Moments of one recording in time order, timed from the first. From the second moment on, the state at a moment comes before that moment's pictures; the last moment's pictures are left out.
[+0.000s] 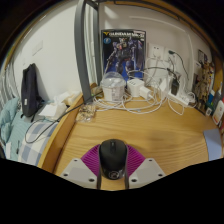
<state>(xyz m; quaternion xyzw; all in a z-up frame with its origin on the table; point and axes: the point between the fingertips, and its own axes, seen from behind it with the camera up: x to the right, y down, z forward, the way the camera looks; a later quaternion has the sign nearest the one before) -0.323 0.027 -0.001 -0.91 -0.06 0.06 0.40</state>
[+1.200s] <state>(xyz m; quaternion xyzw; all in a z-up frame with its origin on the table) 0.179 0.020 -0.014 -0.92 0.02 0.02 0.40</state>
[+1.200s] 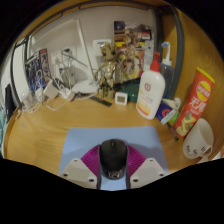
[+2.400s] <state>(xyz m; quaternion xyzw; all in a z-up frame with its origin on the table) 0.062 -0.108 0.255 -0.87 0.00 0.00 0.49</state>
